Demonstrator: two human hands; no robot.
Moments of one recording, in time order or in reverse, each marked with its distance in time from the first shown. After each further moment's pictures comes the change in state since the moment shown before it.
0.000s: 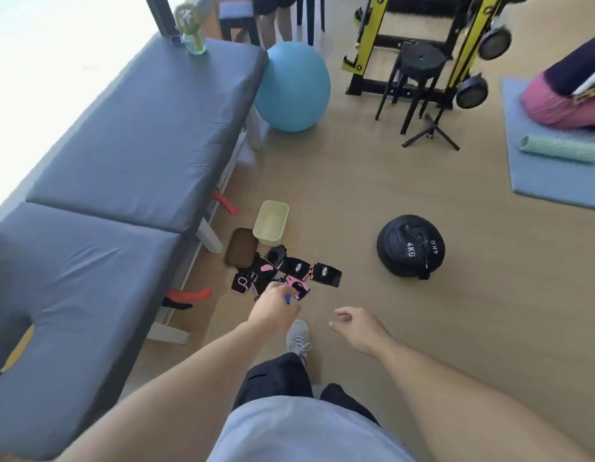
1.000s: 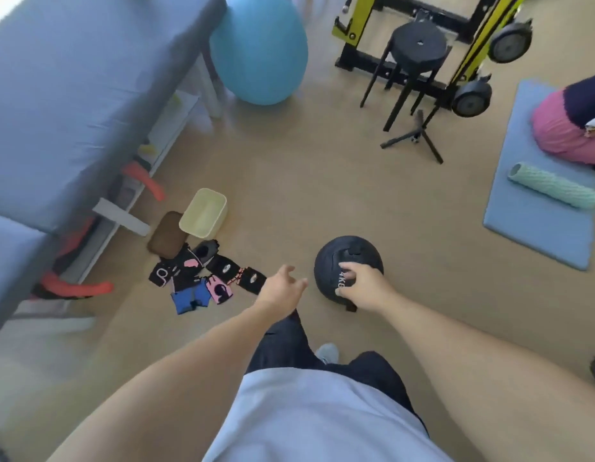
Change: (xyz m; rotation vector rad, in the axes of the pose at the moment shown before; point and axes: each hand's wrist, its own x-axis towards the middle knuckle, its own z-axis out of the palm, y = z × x) left_hand 0.260 0.333 0.106 -0.376 -0.074 -0.253; right_hand 0.219 0.083 -0.410 -0.193 -0.033 -0.046
